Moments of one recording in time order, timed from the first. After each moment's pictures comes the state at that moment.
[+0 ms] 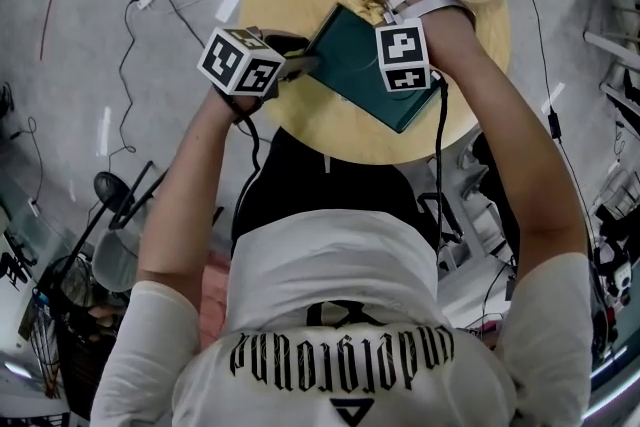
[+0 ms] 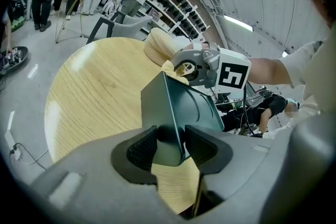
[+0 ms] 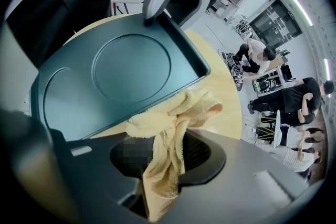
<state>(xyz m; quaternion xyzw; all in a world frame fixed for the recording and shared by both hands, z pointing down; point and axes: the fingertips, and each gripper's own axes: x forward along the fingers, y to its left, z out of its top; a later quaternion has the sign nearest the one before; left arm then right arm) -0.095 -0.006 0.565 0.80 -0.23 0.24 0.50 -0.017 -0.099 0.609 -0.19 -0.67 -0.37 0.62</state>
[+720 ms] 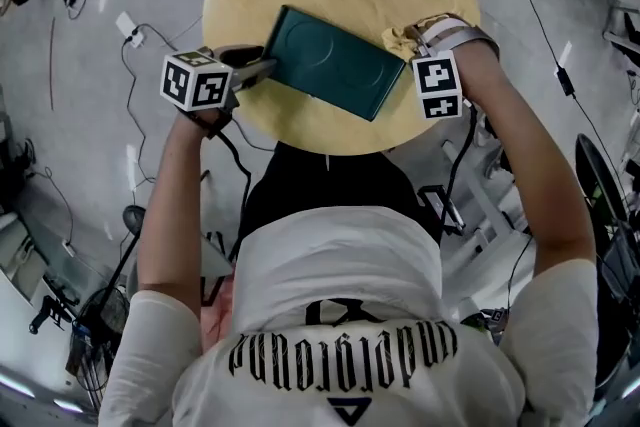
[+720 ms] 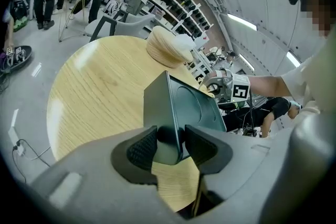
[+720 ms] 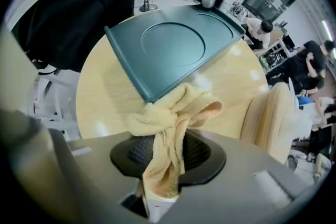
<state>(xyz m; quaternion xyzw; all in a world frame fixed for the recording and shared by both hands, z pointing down) -0.099 -0.009 0.571 0.79 -0.24 0.25 0.50 0.157 -0.040 0.612 -0.19 -0.68 -0.26 0.66</state>
